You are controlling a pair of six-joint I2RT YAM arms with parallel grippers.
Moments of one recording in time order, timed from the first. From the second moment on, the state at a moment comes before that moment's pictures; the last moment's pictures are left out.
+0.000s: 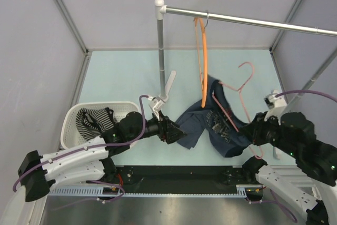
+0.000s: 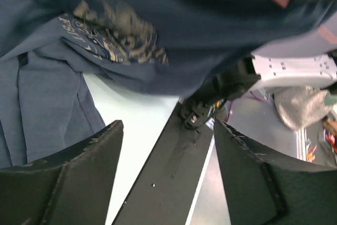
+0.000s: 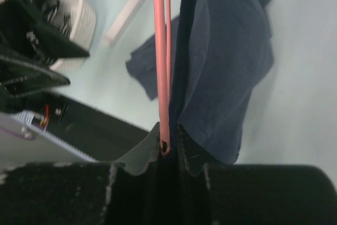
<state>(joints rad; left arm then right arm) -1.01 0.89 0.55 0.17 0.22 -0.63 0.63 0.54 1.28 -1.22 0.06 0.43</state>
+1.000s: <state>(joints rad) -1.04 1.21 0.80 0.04 -0.21 -0.60 0.63 0.46 0.94 -1.06 -0.37 0.58</state>
